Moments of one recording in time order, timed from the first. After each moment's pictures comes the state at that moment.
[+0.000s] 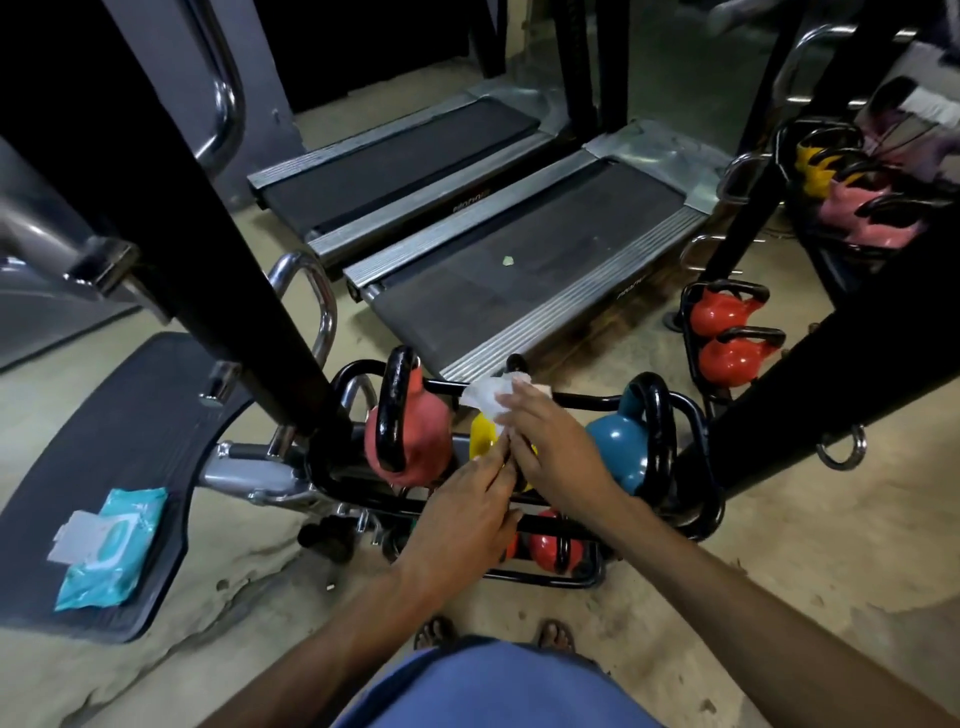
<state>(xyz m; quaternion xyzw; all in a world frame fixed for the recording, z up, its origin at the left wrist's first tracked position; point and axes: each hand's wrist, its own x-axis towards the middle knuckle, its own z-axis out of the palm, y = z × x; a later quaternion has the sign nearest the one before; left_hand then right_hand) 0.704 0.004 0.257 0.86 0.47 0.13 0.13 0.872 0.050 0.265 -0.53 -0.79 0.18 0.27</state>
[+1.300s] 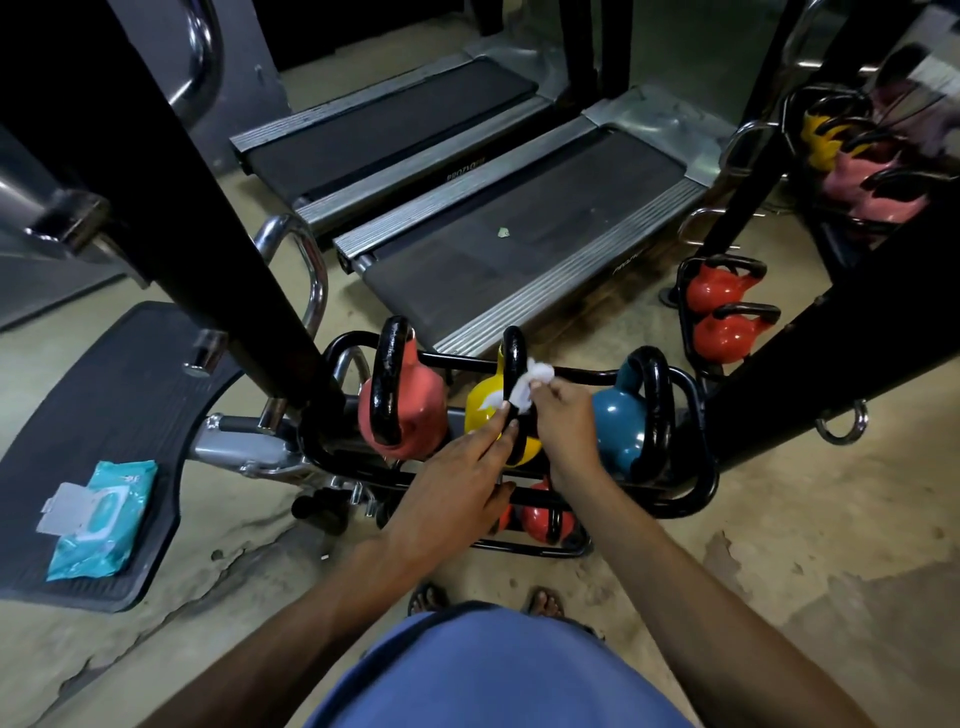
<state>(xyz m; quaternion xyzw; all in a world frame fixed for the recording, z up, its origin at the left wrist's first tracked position) 0.694 0.007 0.260 0.87 0.46 0.12 0.15 0.853 0.060 0.252 -0.69 -0.37 0.44 0.45</state>
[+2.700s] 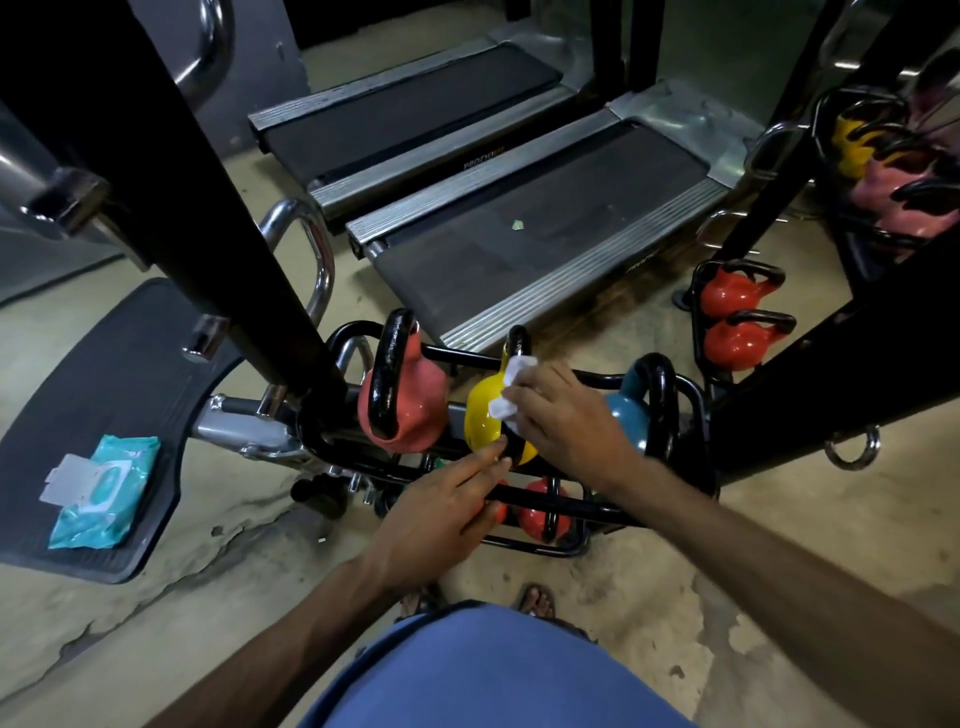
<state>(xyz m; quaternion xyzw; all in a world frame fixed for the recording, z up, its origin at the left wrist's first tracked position) 0.682 -0.012 0.248 0.86 0.44 0.17 0.20 0.897 0.065 0.265 -0.43 -0.87 -0.01 0.23</state>
